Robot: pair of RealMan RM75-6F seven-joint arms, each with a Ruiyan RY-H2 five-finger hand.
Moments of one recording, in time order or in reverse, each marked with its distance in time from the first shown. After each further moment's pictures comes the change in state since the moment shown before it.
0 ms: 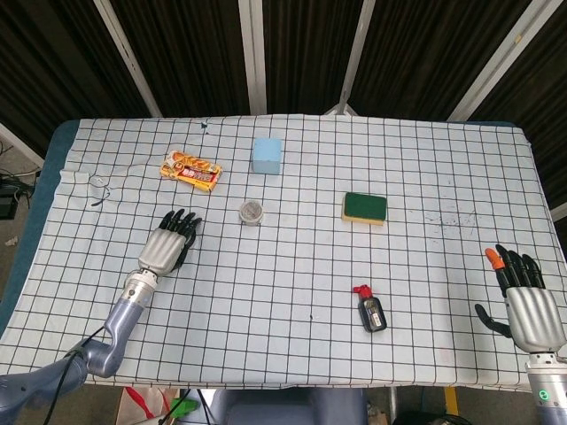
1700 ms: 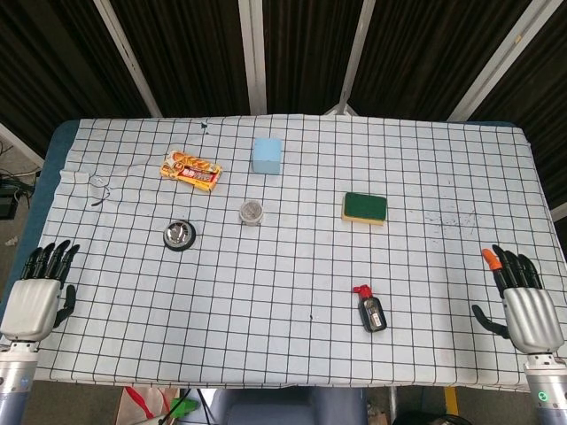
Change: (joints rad) left arm 0.453 0.571 0.143 -0.755 0.023 0.534 0.132; right arm 0.000 0.000 -0.003 -0.007 -0.023 0.009 0.017
